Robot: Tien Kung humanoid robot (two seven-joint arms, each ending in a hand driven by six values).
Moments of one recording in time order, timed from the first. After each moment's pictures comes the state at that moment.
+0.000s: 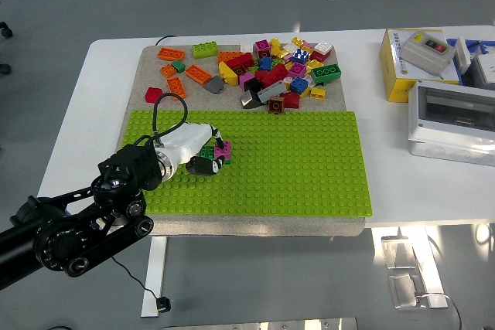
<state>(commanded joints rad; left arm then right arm) -0.73 0.26 -0.42 -1.26 1.77 0.03 0.45 0.19 -0.13 1.60 0.18 -1.27 -0.04 -0.44</state>
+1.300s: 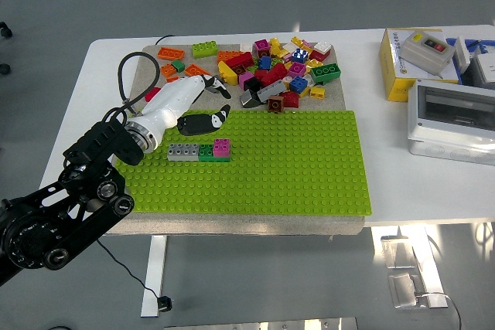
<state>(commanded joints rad) -0.63 0.30 -0.71 -1.41 1.74 0.14 0.23 0.17 -0.13 1.57 0.18 -1.22 -0.05 -0.42</state>
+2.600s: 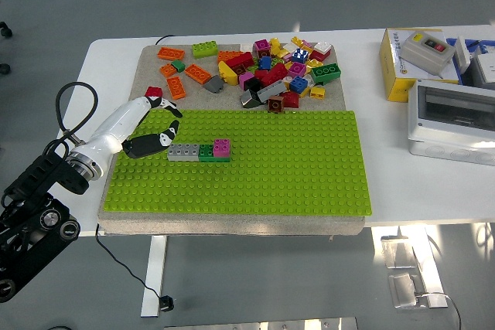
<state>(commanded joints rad) -0.41 0.47 -0.84 -1.47 1.67 0.19 0.09 0.09 -0.05 1.57 0.18 -1.22 -0.10 -0.48</state>
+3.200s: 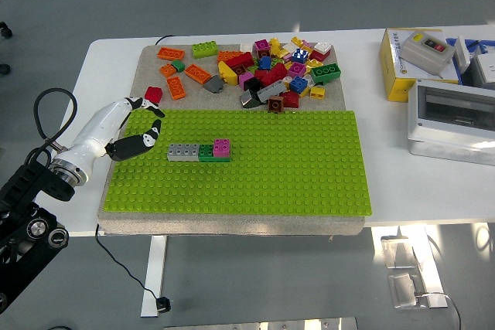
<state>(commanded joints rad) -0.30 0.44 -0.98 -1.50 1.74 0.18 0.09 0.08 -0.06 1.56 0.18 -1.25 -0.15 -0.47</state>
